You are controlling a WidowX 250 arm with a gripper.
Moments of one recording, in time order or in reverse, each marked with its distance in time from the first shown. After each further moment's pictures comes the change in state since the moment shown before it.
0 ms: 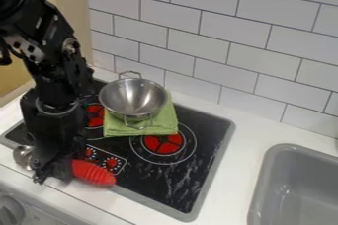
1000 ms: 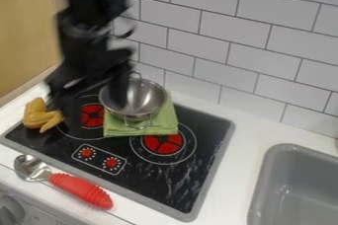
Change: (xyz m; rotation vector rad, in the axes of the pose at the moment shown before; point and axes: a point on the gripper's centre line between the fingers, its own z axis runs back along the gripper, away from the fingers) arm -0.025 -0.035 0.083 -0.007 -0.054 -0.514
